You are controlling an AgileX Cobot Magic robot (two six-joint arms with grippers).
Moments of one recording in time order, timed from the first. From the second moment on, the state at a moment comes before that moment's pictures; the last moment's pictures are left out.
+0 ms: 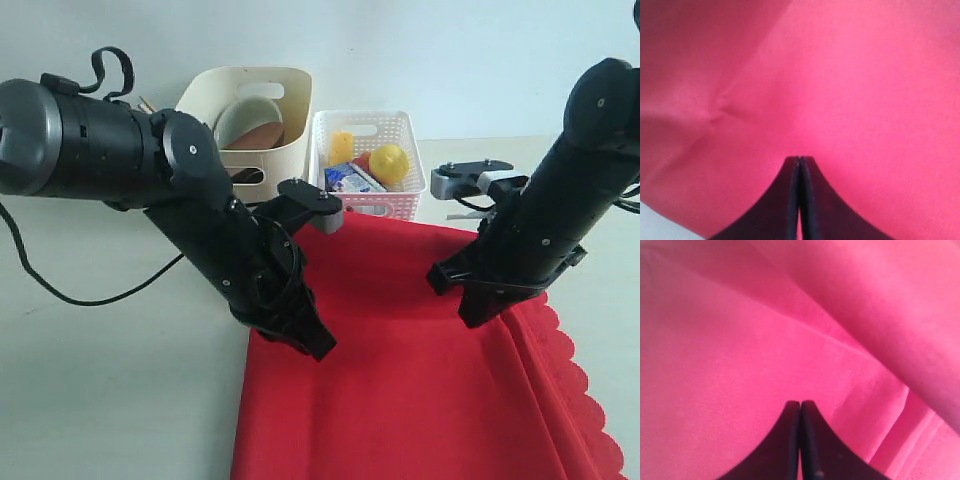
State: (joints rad) left arm -0.66 1.94 -1.23 -0.56 0.72 0.68; right arm 0.27 1.79 -1.06 0.34 0.84 -0.35
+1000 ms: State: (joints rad) left arm -0.84 1.93 -0.98 -0.56 0.65 0.63; right arm 0.27 1.86 -0.84 0.44 0.71 -0.34
